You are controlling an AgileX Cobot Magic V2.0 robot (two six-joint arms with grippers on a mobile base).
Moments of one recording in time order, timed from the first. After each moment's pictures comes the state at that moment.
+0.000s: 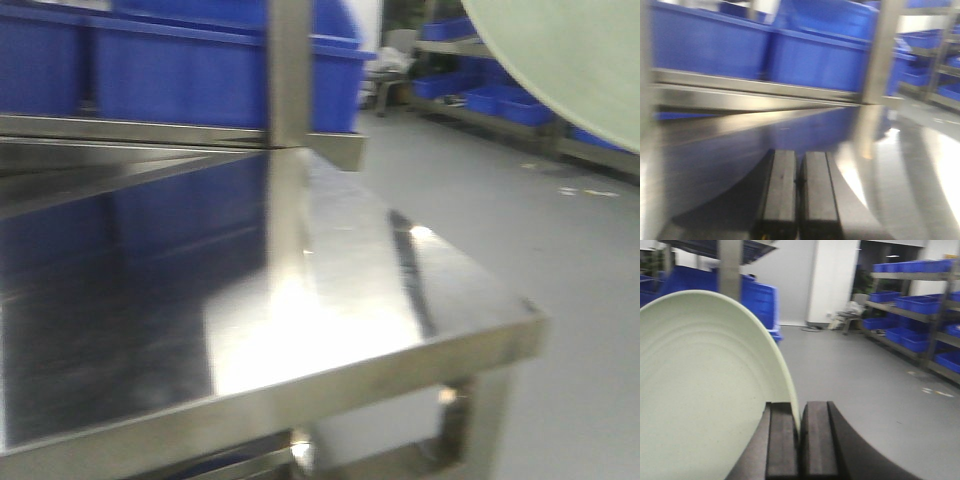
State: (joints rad) left arm -0.06 0.00 0.01 0.04 0.06 -0.10; right arm 0.19 0.20 -0.45 -0.16 0.22 0.14
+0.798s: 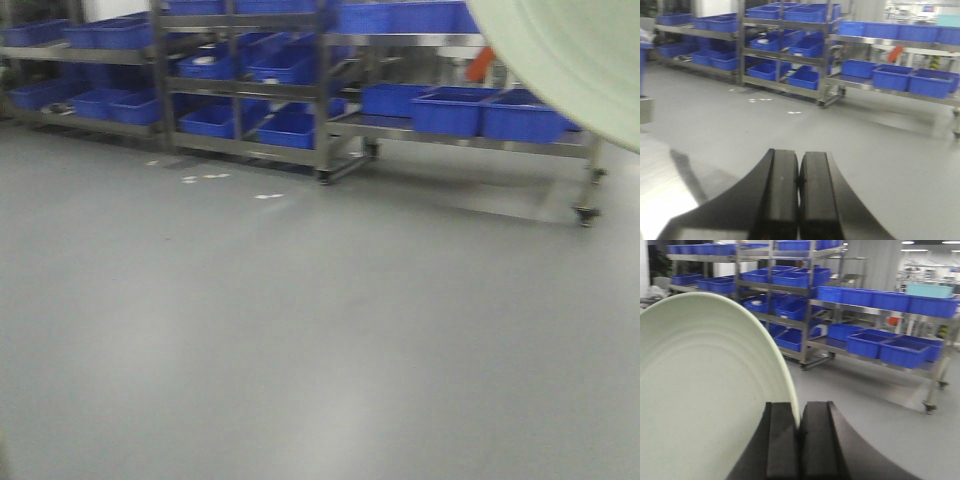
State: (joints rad) left arm -0.06 0.00 0.01 0.04 0.06 -0.10; right arm 0.19 0.20 -0.45 -0.17 0.22 0.14
